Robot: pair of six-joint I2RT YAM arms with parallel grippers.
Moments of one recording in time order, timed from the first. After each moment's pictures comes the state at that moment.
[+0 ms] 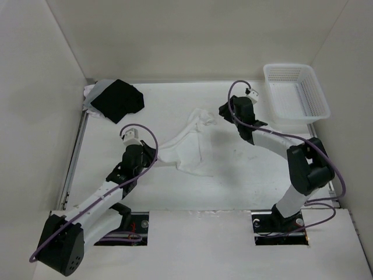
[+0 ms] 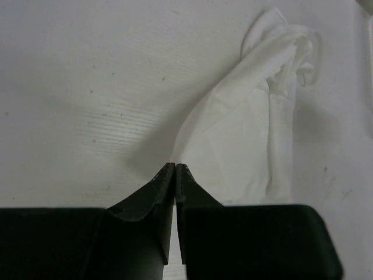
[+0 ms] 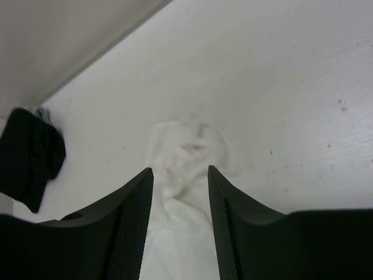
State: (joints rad) left arm -0.45 0.91 0.34 0.12 -0.21 -0.73; right arm 0.42 1.70 1.06 0.24 0.25 0.80
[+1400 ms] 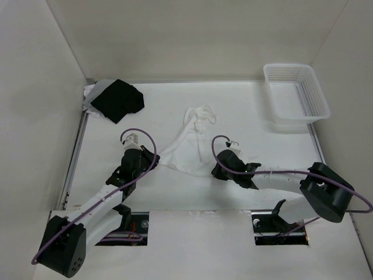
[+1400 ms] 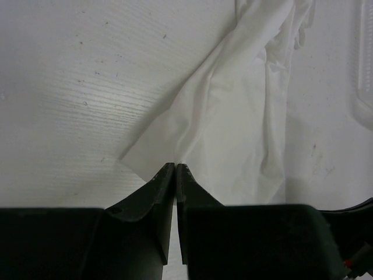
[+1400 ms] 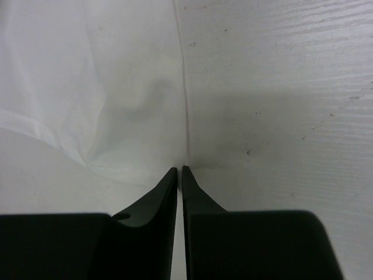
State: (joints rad) left arm -0.39 0.89 0.24 0.15 -0.07 -0.82; right arm 0.88 1.40 0.54 0.01 0.26 0.97
